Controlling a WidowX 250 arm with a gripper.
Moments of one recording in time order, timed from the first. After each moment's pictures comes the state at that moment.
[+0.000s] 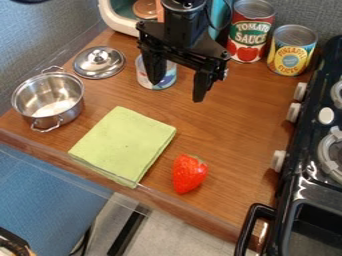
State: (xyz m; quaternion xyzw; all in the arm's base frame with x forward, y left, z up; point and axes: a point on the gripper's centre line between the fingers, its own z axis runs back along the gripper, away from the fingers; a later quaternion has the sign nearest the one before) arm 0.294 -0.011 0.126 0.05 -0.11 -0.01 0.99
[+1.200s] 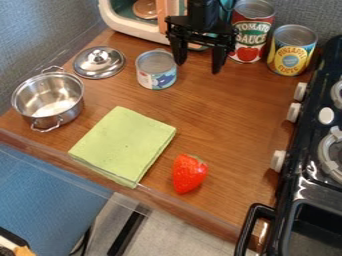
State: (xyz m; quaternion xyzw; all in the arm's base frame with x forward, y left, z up) arm 0.407 0.020 0.085 0.01 -0.09 0.03 1.00
